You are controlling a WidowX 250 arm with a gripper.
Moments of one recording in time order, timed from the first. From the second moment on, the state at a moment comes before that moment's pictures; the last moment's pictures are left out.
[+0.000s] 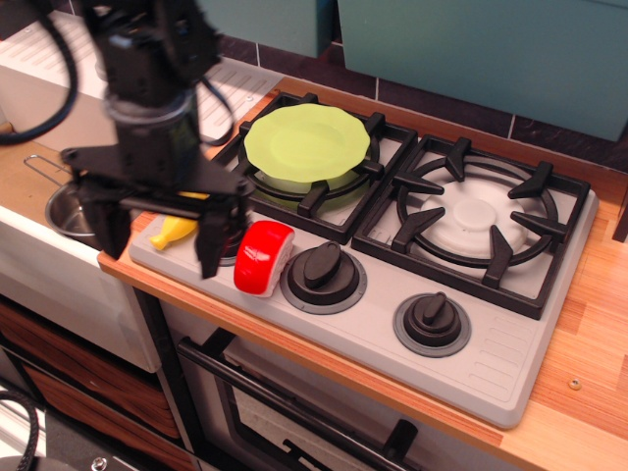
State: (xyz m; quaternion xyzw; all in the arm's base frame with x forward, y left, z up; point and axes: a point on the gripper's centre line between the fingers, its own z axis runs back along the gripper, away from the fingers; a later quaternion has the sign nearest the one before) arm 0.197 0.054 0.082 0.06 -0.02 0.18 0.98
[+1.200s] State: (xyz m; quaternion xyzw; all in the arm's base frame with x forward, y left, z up) arm 0.245 0.024 0.063 0.07 -0.05 0.21 0.97
